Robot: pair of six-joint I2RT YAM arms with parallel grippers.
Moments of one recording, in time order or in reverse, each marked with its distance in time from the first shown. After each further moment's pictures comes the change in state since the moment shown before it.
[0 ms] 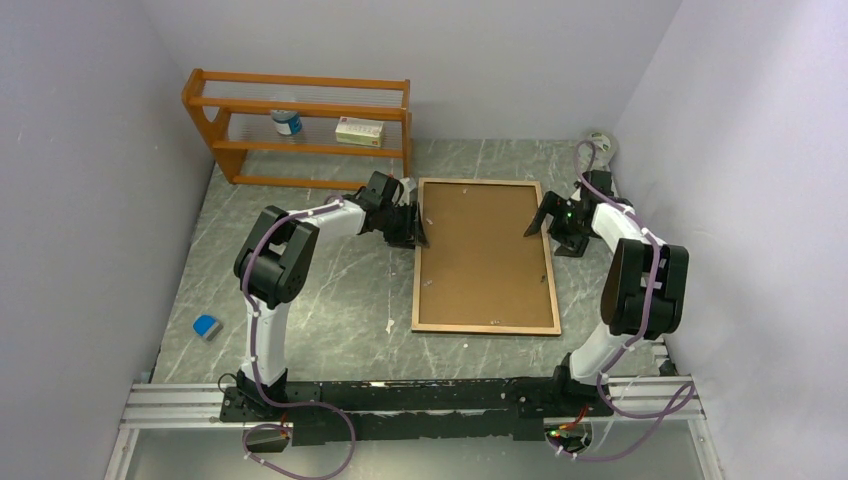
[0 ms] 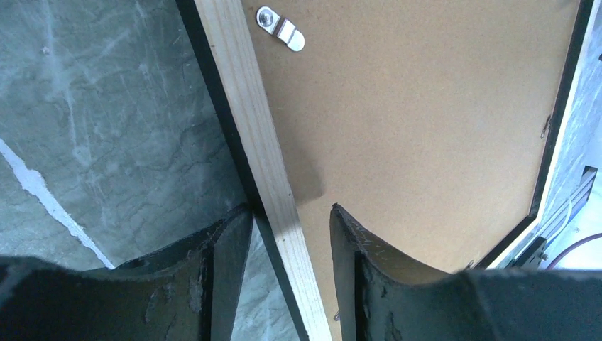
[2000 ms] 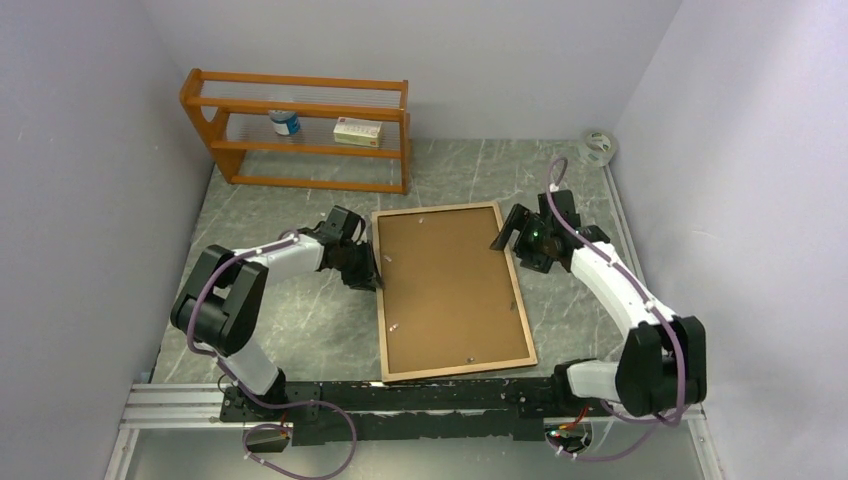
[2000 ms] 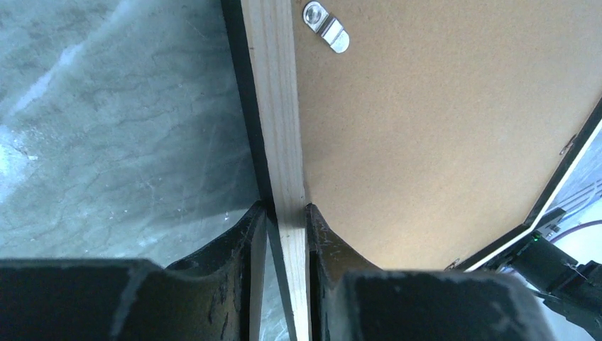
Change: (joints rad) left arm 0.061 -0.421 -0.488 -0.122 -0.076 -0.107; right arm 0.344 -0.388 -0.230 -0.006 0.172 0.275
